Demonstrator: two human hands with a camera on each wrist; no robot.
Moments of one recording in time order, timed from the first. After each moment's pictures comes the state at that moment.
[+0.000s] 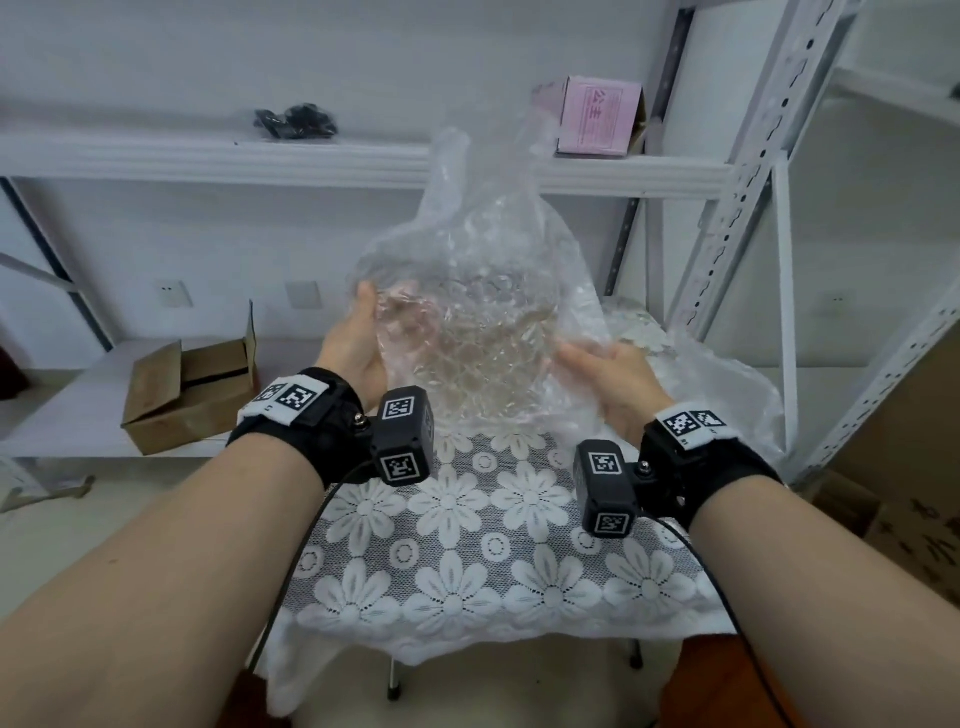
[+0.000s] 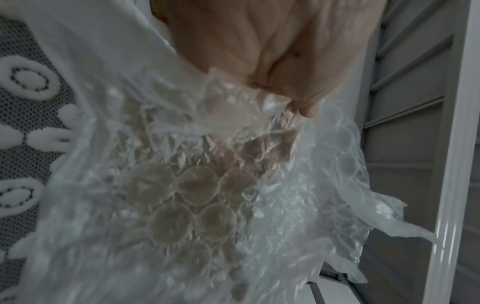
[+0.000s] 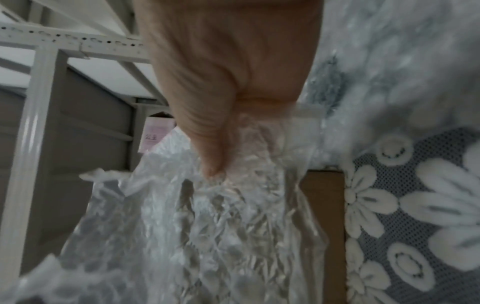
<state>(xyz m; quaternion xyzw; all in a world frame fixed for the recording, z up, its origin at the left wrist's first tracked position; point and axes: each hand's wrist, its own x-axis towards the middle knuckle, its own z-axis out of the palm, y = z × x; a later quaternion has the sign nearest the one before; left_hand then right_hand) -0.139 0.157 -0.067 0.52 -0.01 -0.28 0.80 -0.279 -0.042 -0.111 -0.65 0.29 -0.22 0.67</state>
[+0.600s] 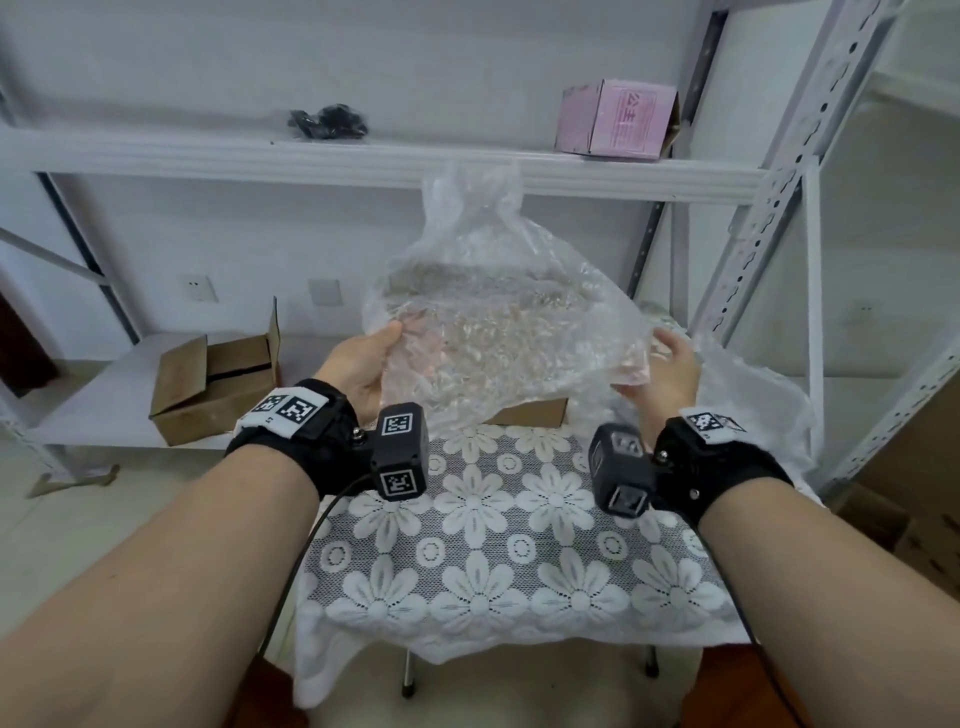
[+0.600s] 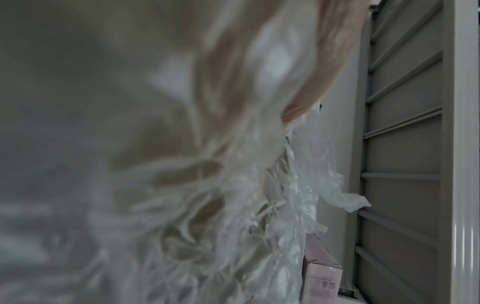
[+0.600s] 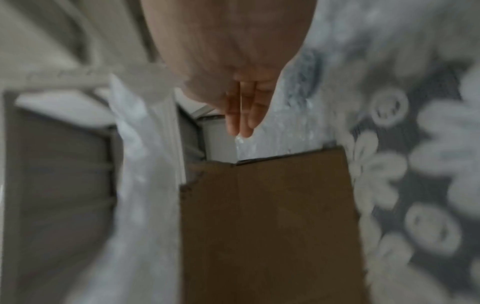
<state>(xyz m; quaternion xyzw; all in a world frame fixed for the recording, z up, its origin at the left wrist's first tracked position) -0.123 0.185 -0.083 0.58 -0.02 -0.32 0.75 -0.274 -0.046 -0.113 -0.58 0.38 -0.39 0.61</state>
